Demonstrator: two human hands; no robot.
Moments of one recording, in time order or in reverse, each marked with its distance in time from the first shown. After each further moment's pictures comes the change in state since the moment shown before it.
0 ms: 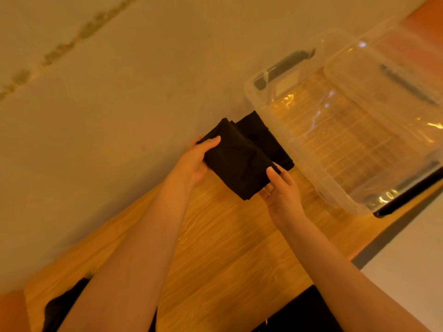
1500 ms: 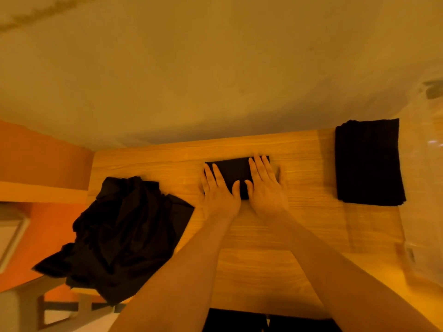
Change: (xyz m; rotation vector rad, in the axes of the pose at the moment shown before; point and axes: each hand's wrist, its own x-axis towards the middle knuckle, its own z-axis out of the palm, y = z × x) left_hand -0.053 -0.159 -0.126 1.141 0.834 -0.071; right_hand 0.040 0.152 0.050 -2.236 -0.720 -0.726
